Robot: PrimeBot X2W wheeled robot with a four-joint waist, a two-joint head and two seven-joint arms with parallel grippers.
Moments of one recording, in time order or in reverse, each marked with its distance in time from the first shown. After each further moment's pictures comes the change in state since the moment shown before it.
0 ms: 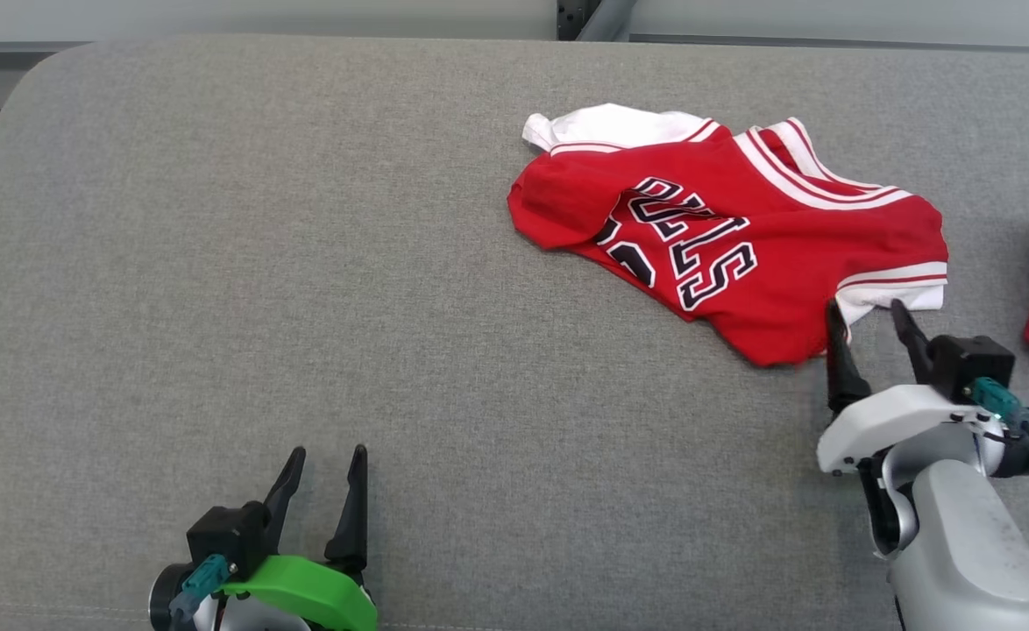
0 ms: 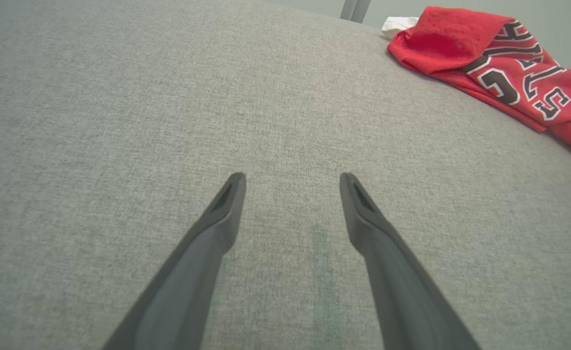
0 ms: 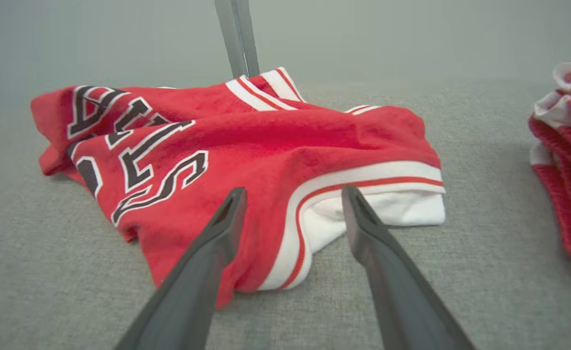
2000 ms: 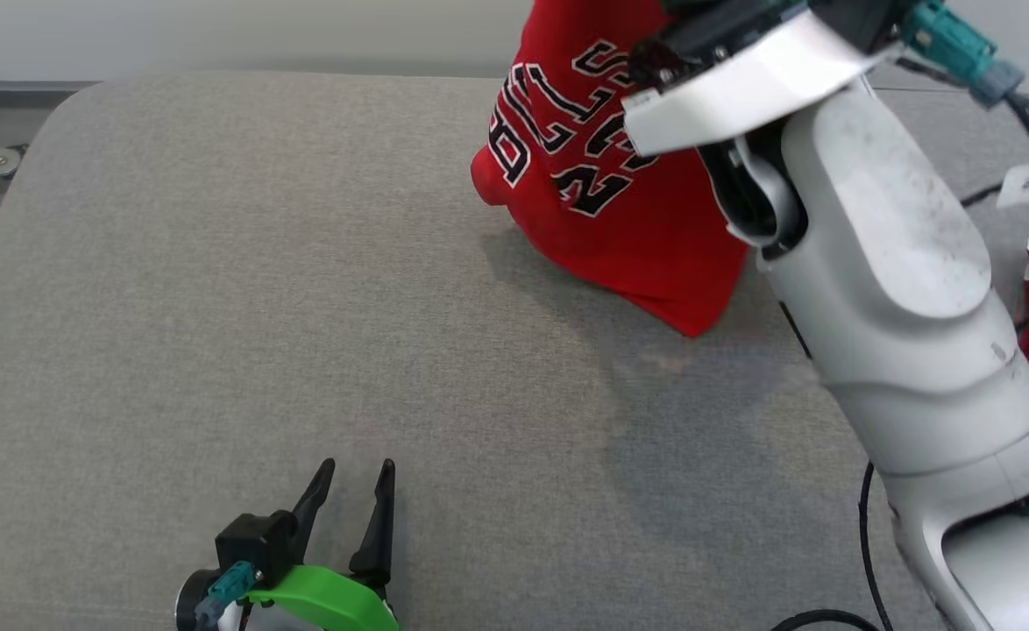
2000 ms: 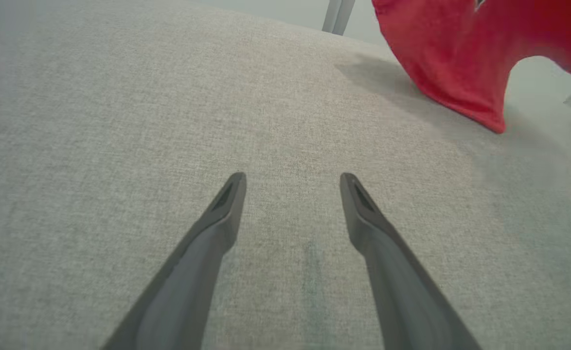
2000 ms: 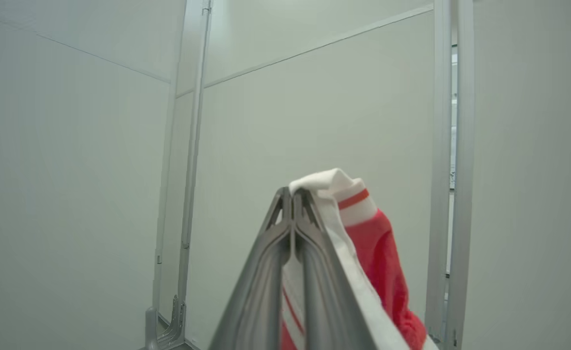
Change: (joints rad) left arm 0.005 -0.001 -0.055 0.017 -0.013 0.000 0.000; right arm -0.619 -0.007 0.523 -0.263 0.266 0.000 0.000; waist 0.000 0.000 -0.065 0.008
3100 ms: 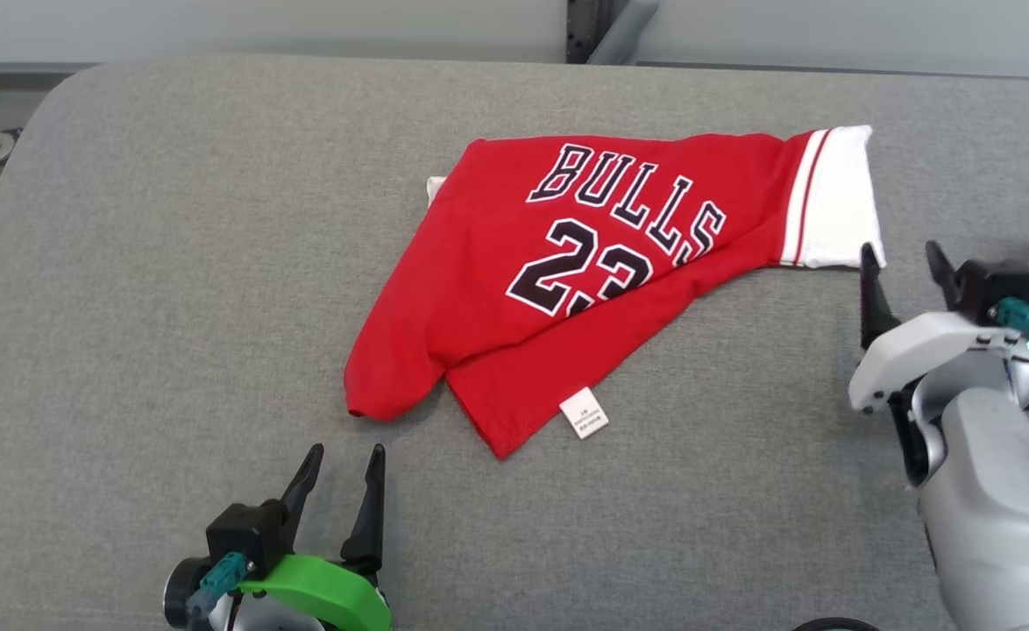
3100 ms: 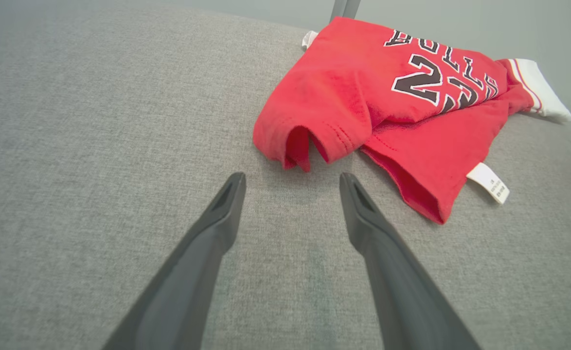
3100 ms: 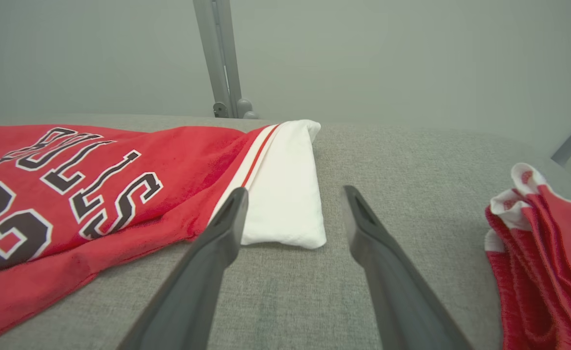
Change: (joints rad) left arm -0.010 0.000 0.014 -0.021 0.016 0.005 0.000; right arm 0.400 -0.098 -0.528 0.510 -0.300 0.001 0.000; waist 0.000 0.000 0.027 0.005
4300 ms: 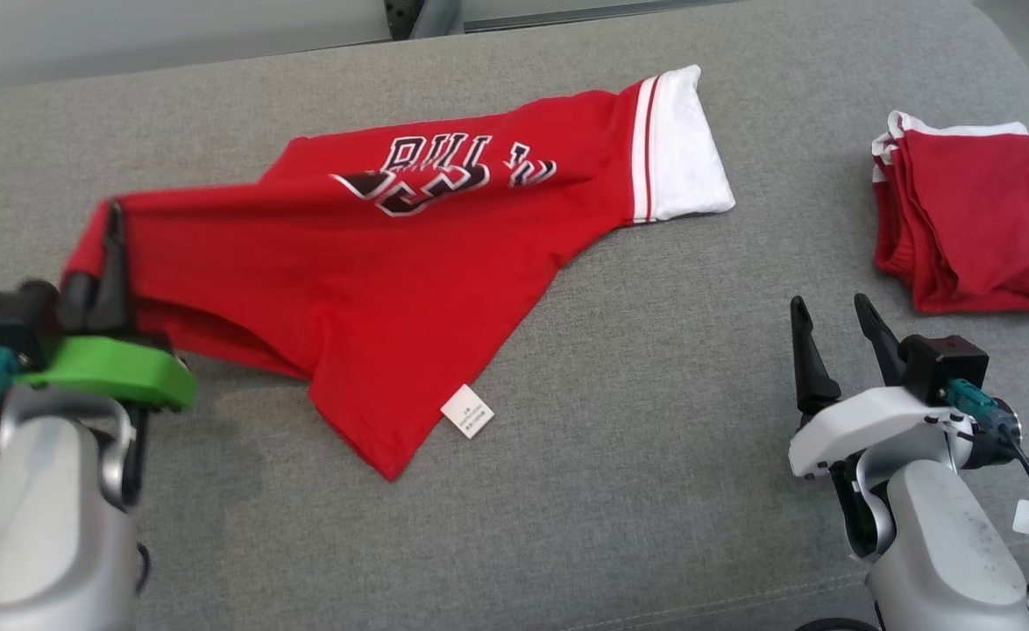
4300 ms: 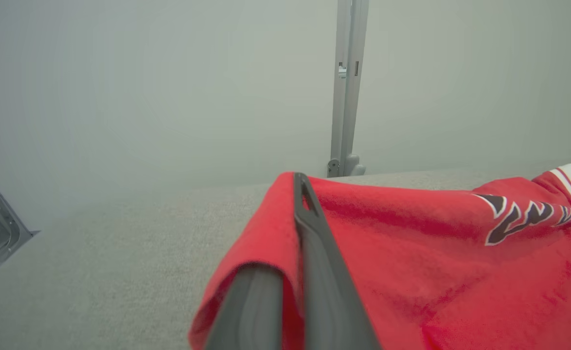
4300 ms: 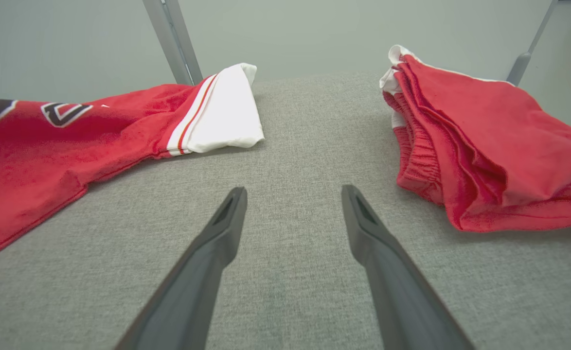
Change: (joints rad) left arm -0.318 0.102 0.255 0.017 0.138 -0.004 0.000; right arm 0.257 0.101 0.084 -0.303 0.101 0.000 0.000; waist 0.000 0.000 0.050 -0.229
